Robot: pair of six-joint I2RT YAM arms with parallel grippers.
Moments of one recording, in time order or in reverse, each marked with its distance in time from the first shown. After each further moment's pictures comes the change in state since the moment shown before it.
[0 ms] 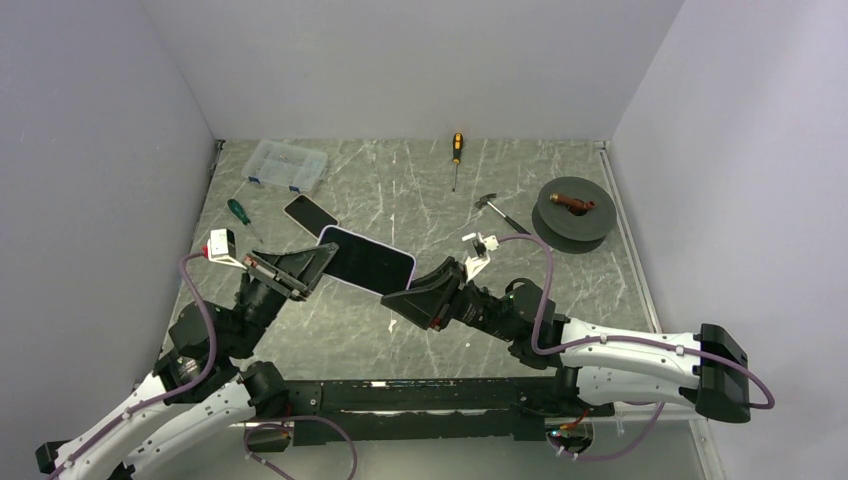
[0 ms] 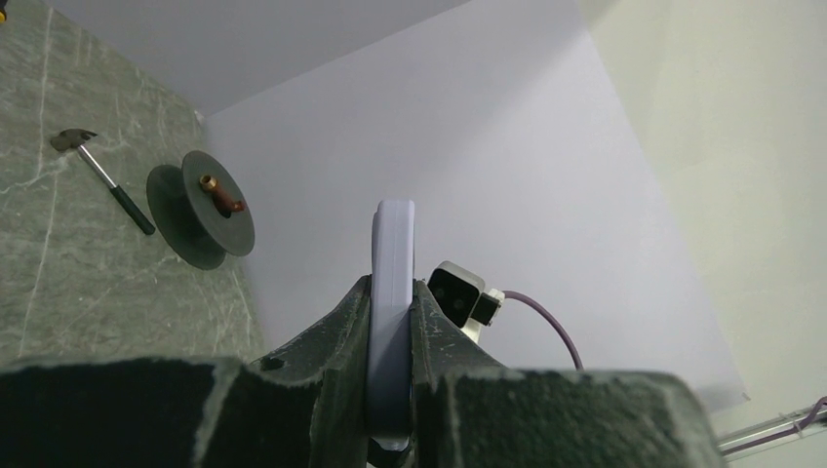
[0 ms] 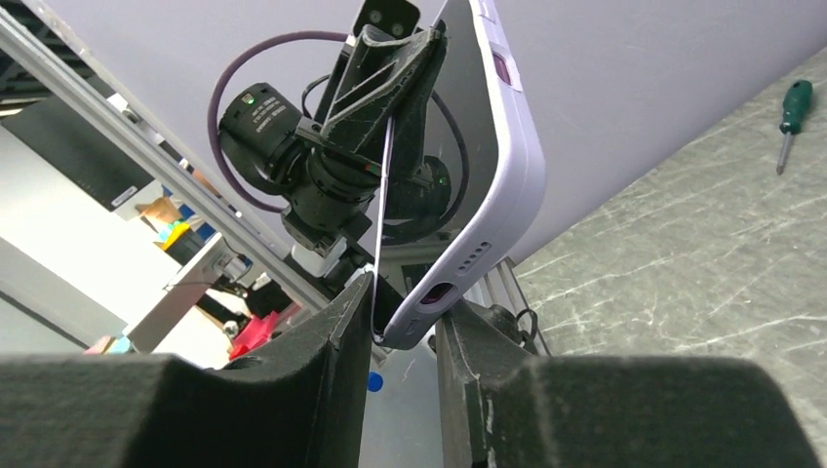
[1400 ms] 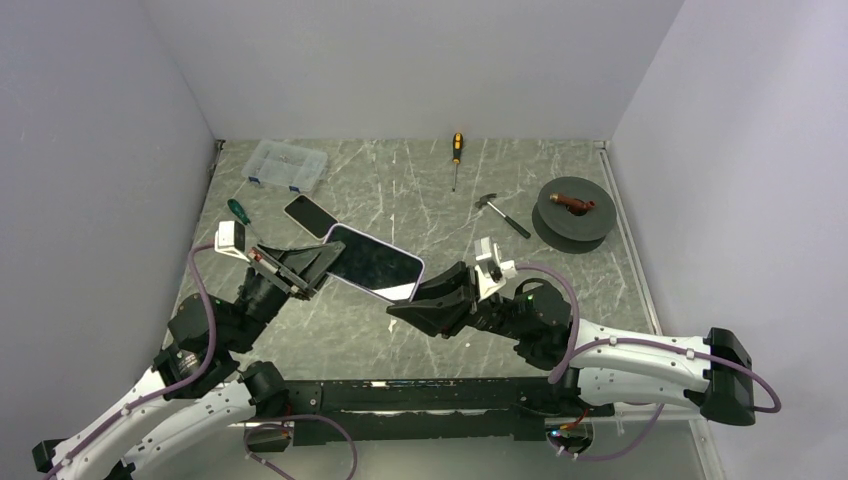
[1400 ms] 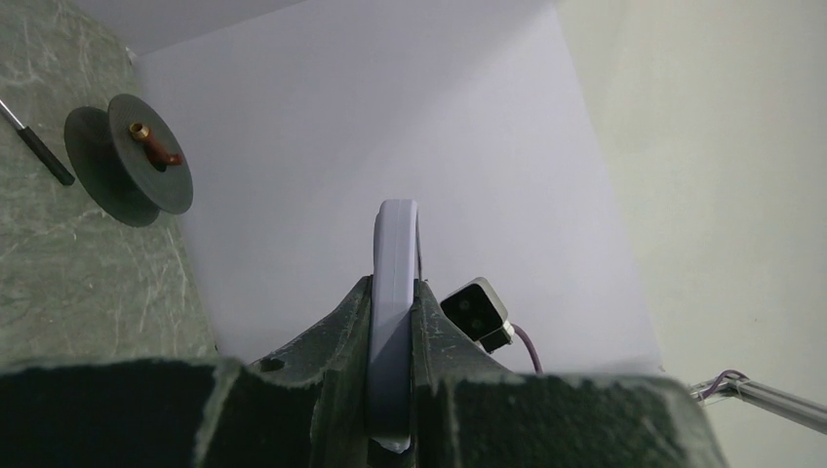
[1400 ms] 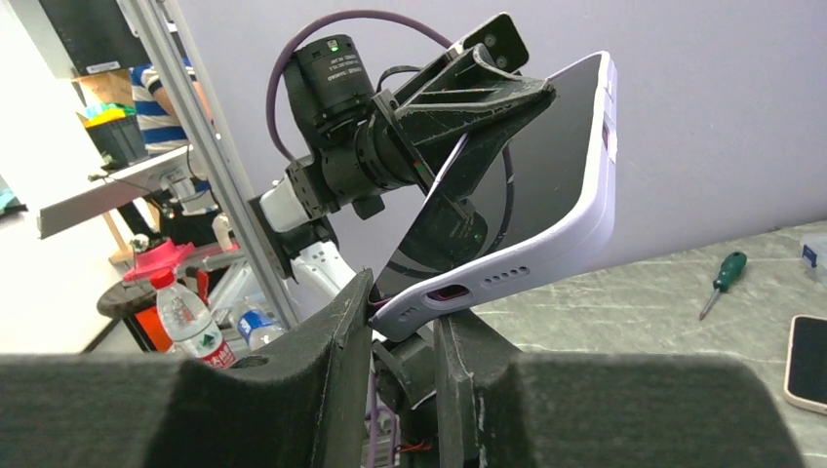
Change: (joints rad) left arm 0.010 0.053 0.046 0.002 0.106 -0.132; right arm 0.003 -0.044 0.014 0.076 -0.171 -0.382
